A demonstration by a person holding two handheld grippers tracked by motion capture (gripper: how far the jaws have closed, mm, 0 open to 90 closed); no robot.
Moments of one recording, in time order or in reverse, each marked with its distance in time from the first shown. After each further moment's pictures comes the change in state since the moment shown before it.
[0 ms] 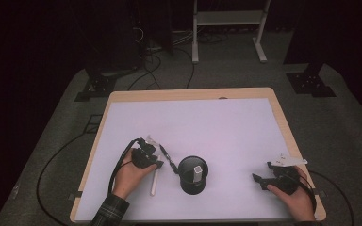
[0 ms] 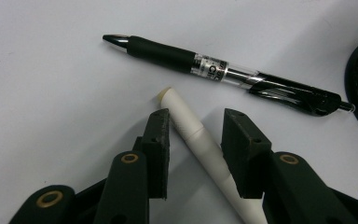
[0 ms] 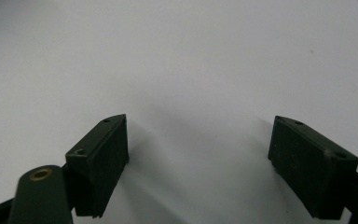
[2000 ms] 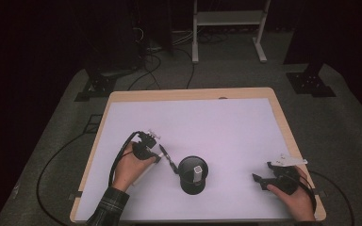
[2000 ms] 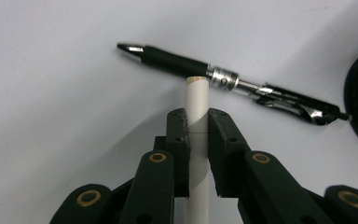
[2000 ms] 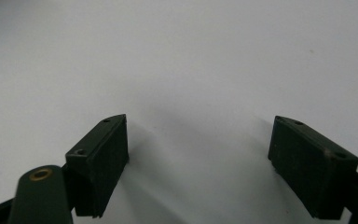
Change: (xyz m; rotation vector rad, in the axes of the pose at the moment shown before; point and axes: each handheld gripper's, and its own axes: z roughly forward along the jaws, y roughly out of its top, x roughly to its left) left arm 0.012 0.022 -0.006 0.082 -0.023 -0.020; right arm 0.000 0.000 0.000 0.001 0.000 -0.001
